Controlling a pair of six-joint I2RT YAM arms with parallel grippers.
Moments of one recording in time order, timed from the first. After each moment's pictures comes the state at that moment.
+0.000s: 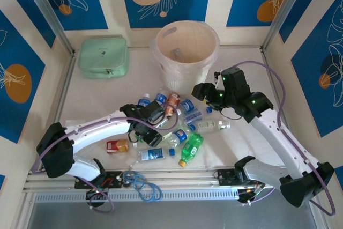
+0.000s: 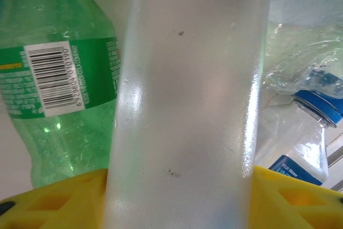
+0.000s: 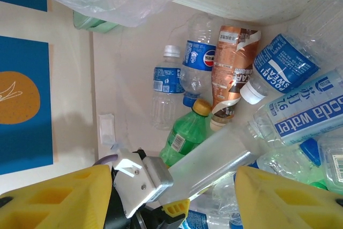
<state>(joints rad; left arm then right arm) -0.93 1.41 1.00 -0.93 0.03 -0.18 0.47 1.06 1.13 -0.77 -0.32 0.90</state>
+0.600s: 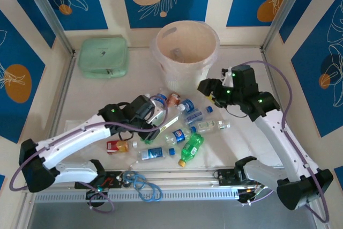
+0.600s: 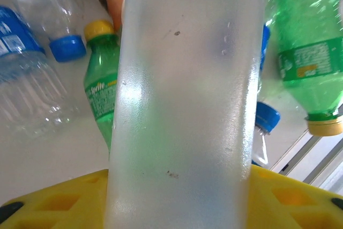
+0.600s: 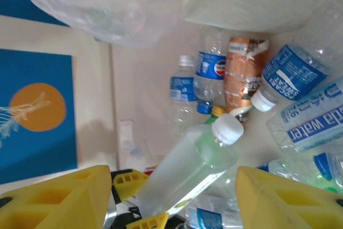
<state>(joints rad) -0.93 1.19 1.07 -0.94 0.00 -0.16 0.32 1.04 1.14 -0.75 -0.48 0.91</state>
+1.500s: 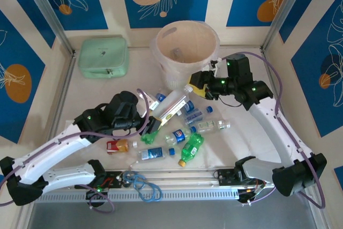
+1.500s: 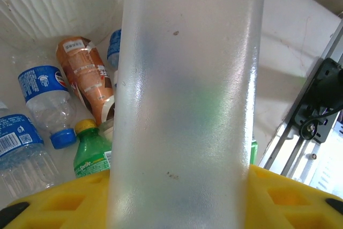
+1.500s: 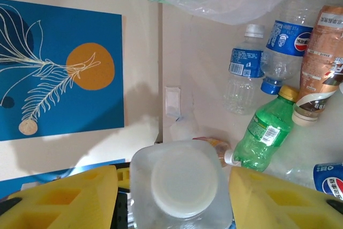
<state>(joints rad) -0.93 1.00 1.08 -0.77 0.08 -0.17 0.37 1.18 1.25 -0.68 -0.69 0.93</state>
